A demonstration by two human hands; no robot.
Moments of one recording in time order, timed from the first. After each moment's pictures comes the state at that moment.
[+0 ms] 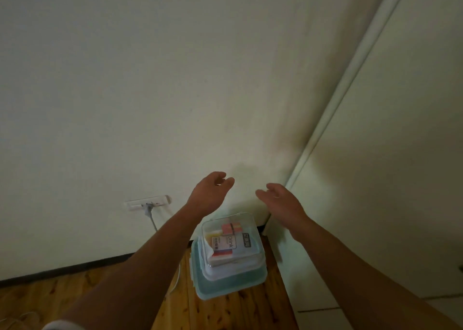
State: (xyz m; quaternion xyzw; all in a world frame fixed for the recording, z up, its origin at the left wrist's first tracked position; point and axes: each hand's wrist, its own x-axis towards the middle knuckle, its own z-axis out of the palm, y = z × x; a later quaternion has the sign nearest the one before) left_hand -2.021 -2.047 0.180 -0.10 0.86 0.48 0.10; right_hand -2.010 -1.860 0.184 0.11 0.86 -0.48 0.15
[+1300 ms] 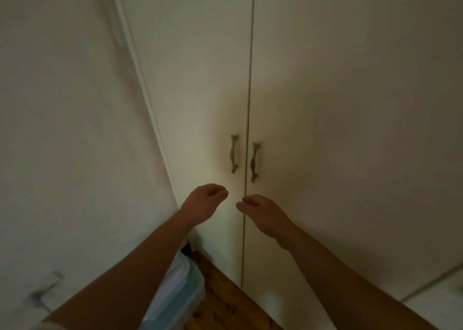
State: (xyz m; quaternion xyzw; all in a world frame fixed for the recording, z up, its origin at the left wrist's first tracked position) left_hand -1.848 -1.801 0.273 0.24 0.86 0.41 0.20; right_hand -1.741 -1.662 0.248 0.24 0.82 -0.53 -0.02
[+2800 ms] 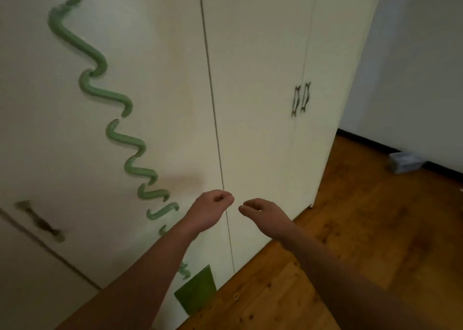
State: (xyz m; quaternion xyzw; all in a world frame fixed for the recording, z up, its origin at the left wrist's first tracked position) left_hand -1.245 -1.604 0.267 0.71 0.51 0.20 0.44; right_hand -1.087 -1.670 0.239 0.70 0.51 -0.38 -0.33
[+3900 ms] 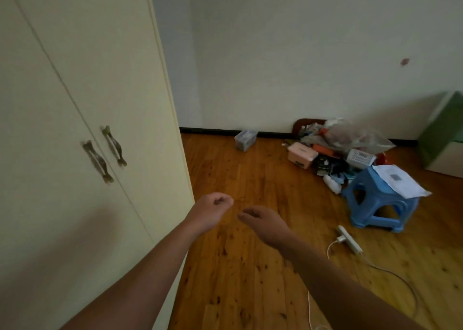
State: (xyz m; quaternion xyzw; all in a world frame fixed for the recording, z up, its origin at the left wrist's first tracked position) left_hand -0.790 -1.506 0.231 0.86 0.20 -0.02 0.48; right_hand -0.745 -1.671 0.231 0.85 0.18 -0.27 -0.42
